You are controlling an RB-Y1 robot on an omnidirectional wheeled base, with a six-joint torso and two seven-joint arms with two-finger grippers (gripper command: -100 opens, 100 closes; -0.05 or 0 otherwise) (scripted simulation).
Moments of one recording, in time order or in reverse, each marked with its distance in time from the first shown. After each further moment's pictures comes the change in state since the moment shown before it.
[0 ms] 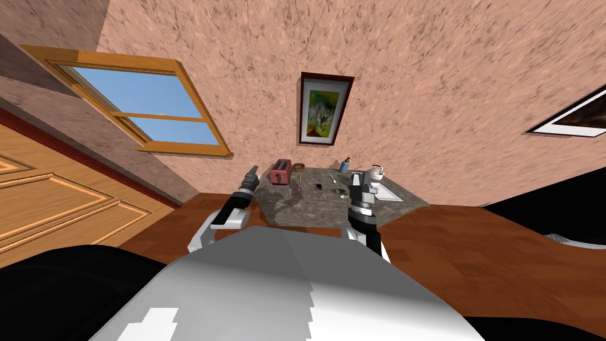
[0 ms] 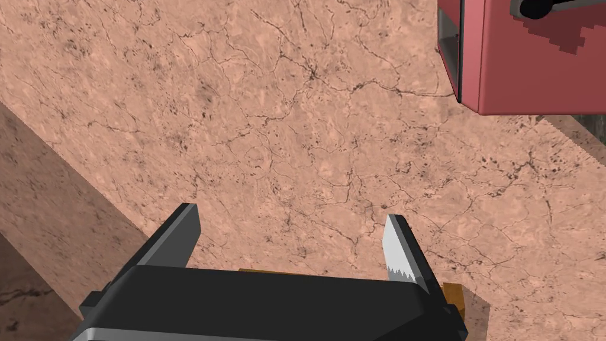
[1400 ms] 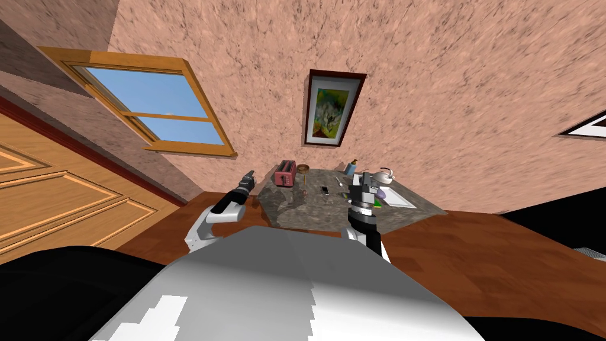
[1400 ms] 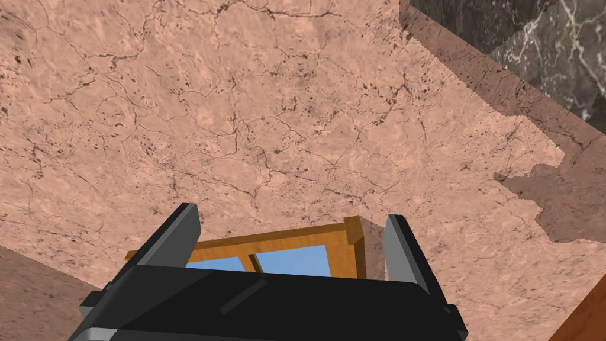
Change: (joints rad) left arm -0.080 0.024 0.113 0.052 0.048 0.362 0.030; right arm 0.000 0.000 0.000 0.000 0.000 0.000 0.000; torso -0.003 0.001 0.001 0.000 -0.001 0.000
